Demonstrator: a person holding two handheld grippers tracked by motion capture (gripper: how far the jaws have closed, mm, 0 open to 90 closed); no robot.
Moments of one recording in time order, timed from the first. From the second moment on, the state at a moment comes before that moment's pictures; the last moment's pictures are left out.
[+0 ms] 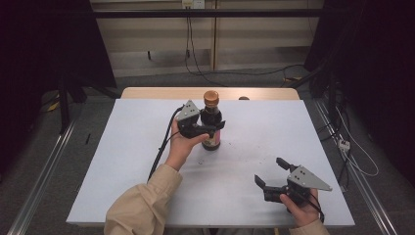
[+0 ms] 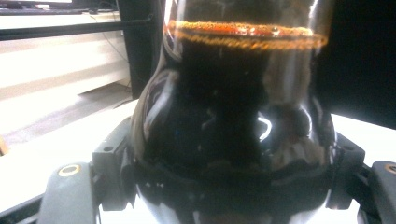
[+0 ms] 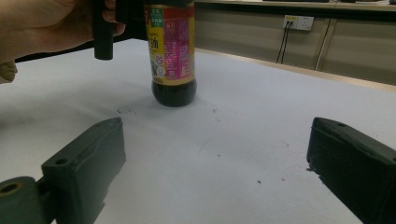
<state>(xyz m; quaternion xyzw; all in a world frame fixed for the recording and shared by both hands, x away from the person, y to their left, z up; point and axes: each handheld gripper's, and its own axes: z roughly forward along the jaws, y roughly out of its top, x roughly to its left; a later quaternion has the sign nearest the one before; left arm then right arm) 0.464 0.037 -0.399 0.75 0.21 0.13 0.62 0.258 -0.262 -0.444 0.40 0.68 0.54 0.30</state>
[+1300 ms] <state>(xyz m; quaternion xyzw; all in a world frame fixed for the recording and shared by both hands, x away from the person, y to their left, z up) 0.455 0.037 -0.398 0.75 0.23 0.15 0.60 0.308 -0.235 -0.422 0.45 0.70 0.52 0.22</state>
